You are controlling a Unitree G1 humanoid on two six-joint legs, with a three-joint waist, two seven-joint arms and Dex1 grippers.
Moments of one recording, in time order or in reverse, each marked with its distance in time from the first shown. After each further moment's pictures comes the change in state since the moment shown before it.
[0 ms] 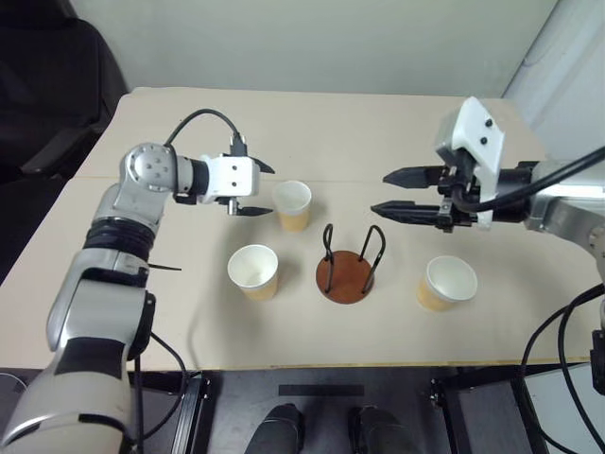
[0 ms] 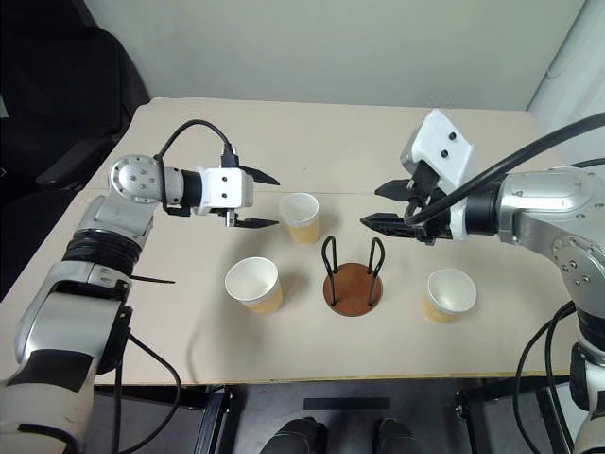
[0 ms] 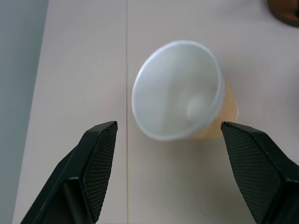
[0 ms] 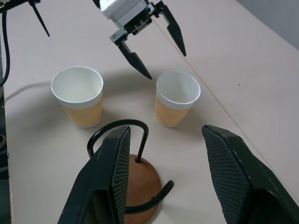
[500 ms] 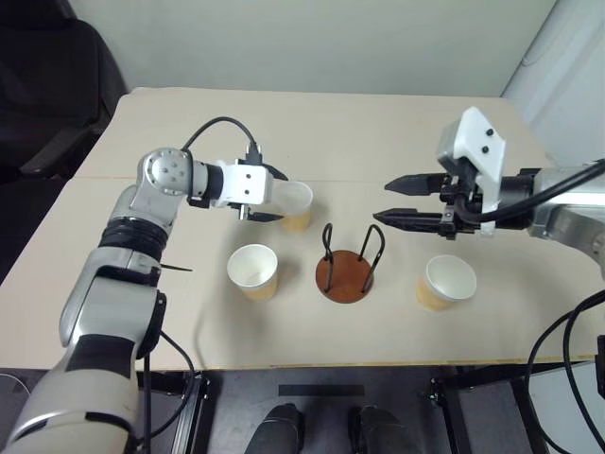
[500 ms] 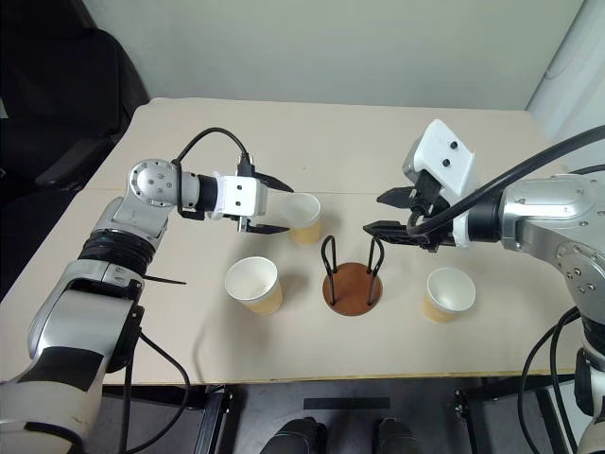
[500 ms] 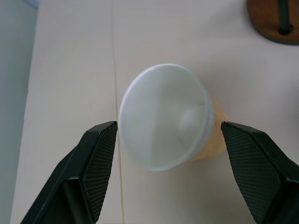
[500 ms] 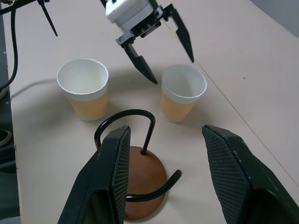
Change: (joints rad) left arm -0.001 -0.025 -0.042 0.007 0.026 -0.050 -0.020; right arm 0.023 -0.011 -0.025 -0.018 0.024 0.012 -0.003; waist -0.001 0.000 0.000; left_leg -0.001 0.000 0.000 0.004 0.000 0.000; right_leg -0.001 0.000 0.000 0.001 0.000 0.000
